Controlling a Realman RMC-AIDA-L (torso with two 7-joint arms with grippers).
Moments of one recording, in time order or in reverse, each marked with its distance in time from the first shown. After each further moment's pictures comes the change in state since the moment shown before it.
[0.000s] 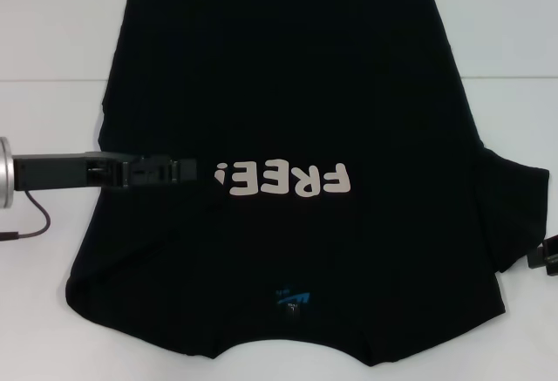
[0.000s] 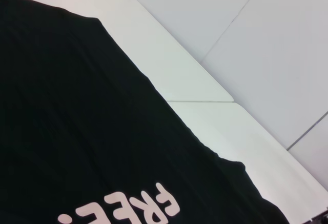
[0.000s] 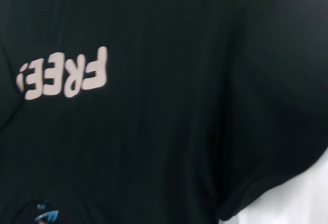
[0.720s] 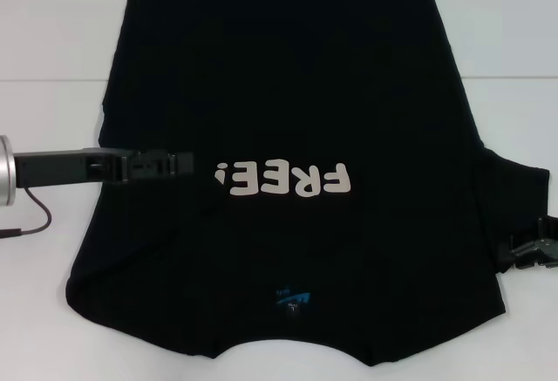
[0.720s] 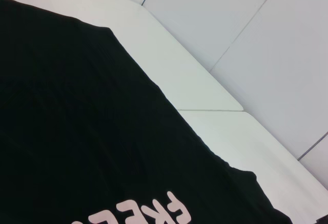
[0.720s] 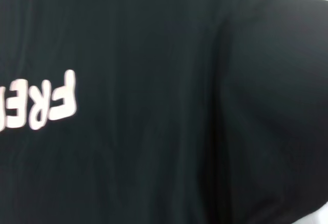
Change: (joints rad) left arm 0.001 -0.004 -0.008 -0.016 -0.009 -0.043 0.011; right arm 0.058 0.025 -0.069 0.130 -0.009 0.202 0.082
